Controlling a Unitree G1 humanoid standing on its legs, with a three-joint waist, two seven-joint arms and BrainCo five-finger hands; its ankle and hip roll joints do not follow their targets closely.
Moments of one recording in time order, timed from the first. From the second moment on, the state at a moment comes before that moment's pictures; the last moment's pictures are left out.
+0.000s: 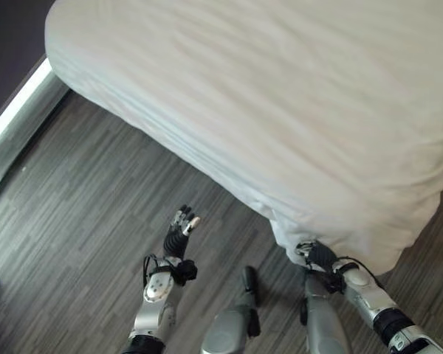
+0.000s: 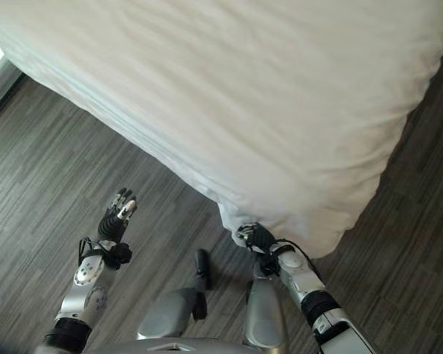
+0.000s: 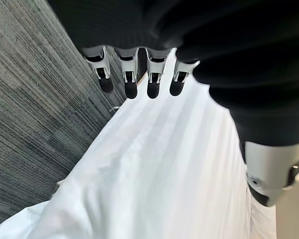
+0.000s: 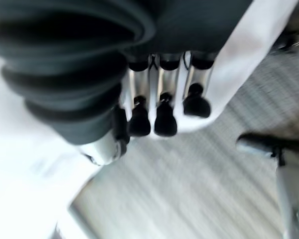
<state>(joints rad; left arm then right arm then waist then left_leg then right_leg) 0.01 0.26 -0.10 0.31 -0.51 -0.22 0.03 -0.36 -0.36 0.20 1.03 0.46 -0.07 0.15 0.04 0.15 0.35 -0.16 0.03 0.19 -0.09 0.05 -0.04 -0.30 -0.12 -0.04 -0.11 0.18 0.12</state>
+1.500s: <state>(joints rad) 0.11 0.24 -0.07 0.24 -0.50 -0.21 0.07 0.04 -0.27 0.03 0.18 0.30 -0.24 -0.17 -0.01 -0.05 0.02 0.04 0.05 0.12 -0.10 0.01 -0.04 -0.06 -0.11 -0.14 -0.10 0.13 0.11</state>
